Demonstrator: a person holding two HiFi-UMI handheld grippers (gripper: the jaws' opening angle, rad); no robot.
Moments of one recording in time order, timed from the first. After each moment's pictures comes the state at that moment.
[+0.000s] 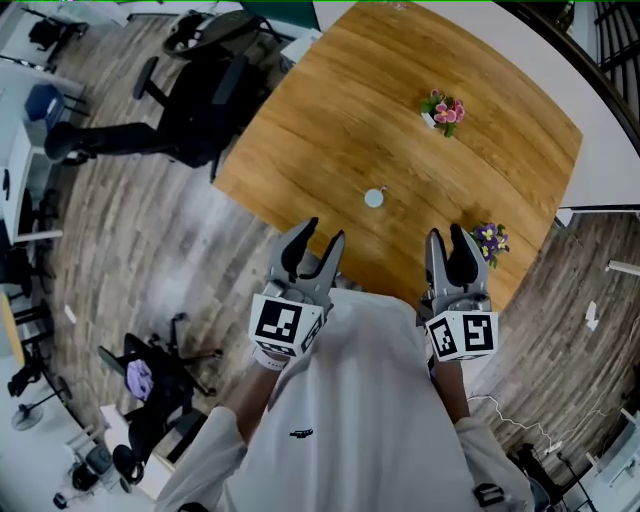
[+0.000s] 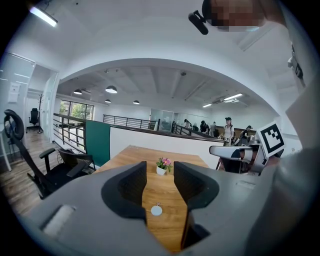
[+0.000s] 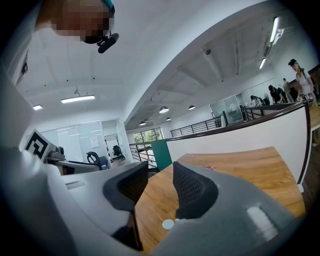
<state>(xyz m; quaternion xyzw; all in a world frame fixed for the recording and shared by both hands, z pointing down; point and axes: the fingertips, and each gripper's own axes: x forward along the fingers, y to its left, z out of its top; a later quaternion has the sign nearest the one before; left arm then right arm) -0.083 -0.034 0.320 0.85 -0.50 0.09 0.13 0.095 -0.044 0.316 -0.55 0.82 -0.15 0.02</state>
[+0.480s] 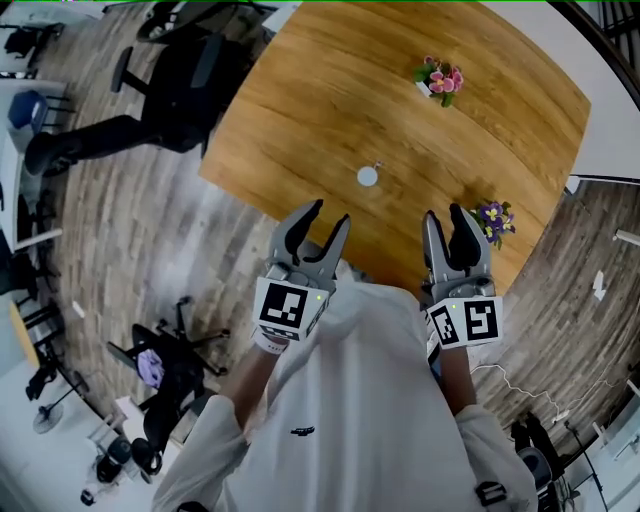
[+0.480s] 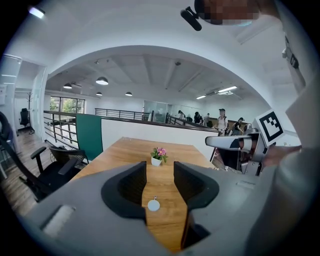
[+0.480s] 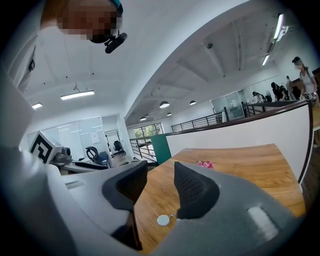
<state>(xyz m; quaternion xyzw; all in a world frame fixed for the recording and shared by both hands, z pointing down) -0.054 -0.054 0.364 0.86 -0.46 0.15 0.14 0.103 -0.062 0.342 -0.54 0.83 -0.16 -0.01</state>
